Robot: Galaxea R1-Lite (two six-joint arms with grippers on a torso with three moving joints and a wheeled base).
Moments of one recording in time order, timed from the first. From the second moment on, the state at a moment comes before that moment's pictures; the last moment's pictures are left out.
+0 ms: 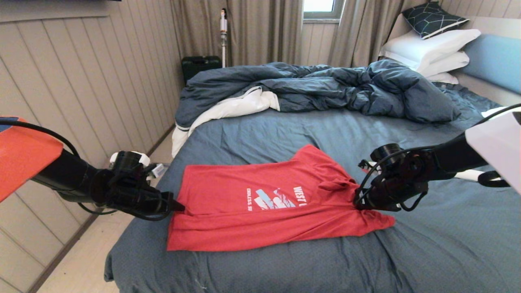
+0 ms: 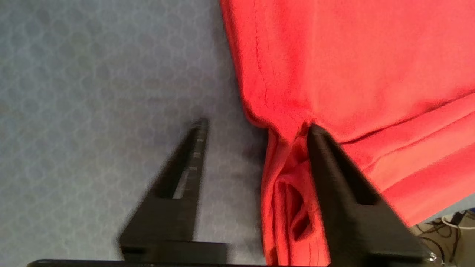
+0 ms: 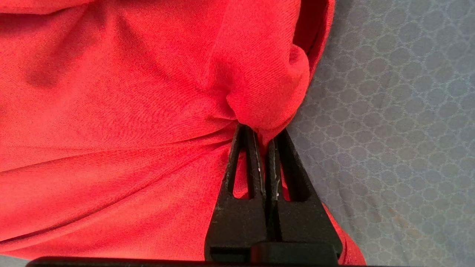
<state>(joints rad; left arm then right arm) -0.10 2.12 -1.08 -0.09 -0.37 -0.09 0.02 2.19 -1.37 0.27 0.12 0.11</state>
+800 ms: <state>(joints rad) -0.09 1.98 -0.91 -0.10 -0.50 0.01 0.02 2.19 -1.35 0.27 0.13 0.11</state>
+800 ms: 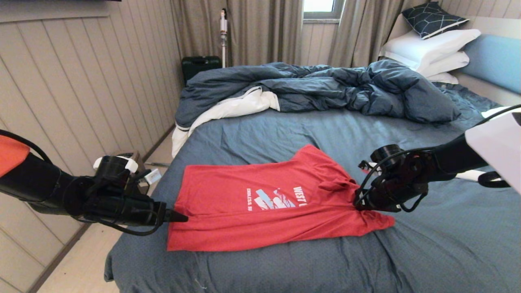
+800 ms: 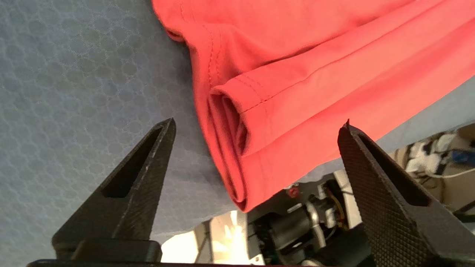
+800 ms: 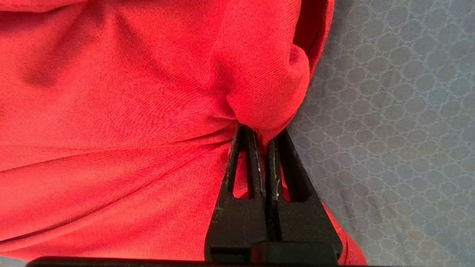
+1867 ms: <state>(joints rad) -0.10 2.13 -0.92 -0.23 -0.34 0.11 0.02 2.20 -1.35 0.27 0.13 0.11</state>
